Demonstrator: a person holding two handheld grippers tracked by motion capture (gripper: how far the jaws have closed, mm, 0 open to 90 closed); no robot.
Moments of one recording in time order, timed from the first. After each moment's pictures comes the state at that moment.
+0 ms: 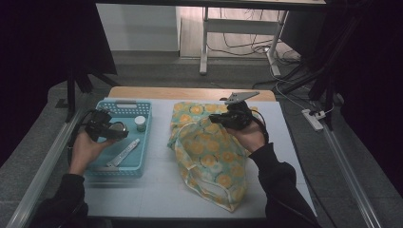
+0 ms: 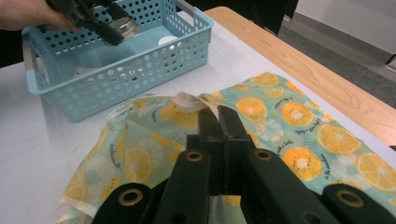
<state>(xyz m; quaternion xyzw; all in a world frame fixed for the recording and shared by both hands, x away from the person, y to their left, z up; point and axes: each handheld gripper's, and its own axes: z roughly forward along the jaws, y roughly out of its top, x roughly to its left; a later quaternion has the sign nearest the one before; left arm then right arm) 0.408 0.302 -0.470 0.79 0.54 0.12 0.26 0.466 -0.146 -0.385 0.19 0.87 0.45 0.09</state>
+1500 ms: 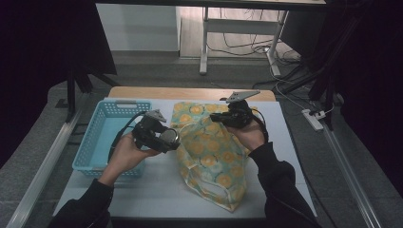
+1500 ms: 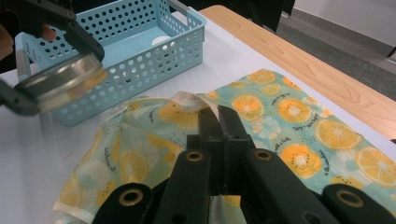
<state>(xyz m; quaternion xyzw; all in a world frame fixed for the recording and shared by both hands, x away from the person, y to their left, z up) 0.382 0.138 -0.409 0.87 0.34 0.06 0.35 0.476 -0.149 -0.391 0.21 0.86 0.46 0.08</state>
